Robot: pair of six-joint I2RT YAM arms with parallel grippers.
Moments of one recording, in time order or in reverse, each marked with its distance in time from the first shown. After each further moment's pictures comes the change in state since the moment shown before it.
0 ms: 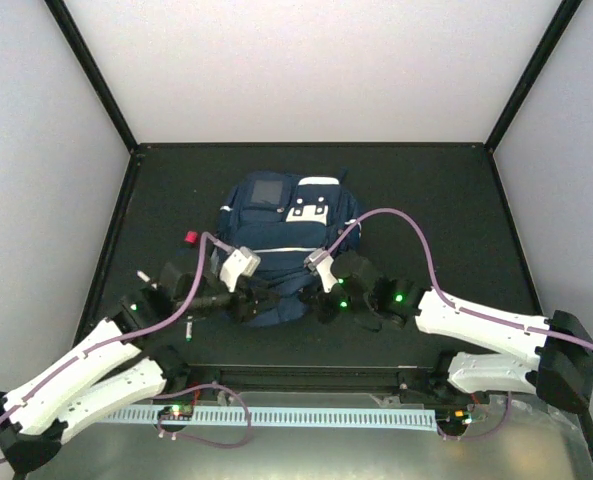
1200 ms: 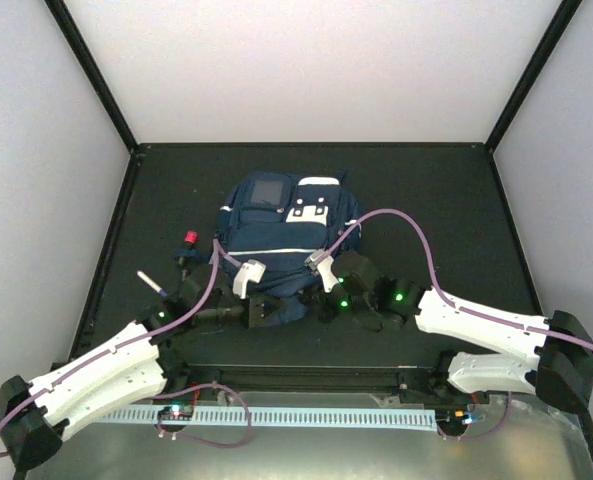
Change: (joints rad) left arm -0.005 0.007 -0.348 0.353 0.099 -0.438; right arm -0.014 0.002 0.000 -0.008 -0.036 0.044
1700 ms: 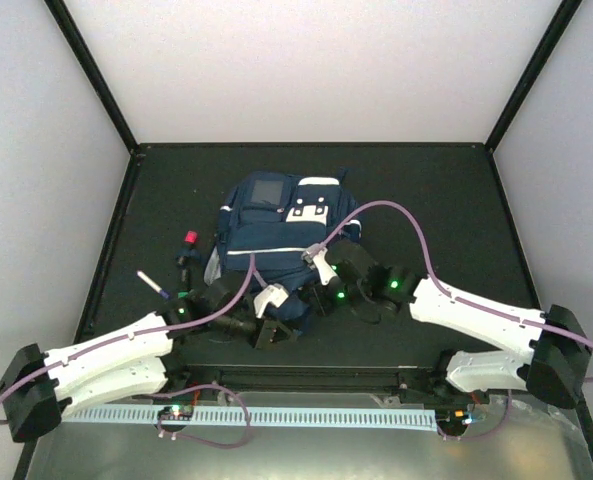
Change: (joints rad) left arm -0.130 0.147 0.024 -0.071 0.152 0.079; right arm -0.031 0.049 0.108 -0.137 -0.033 -0.005
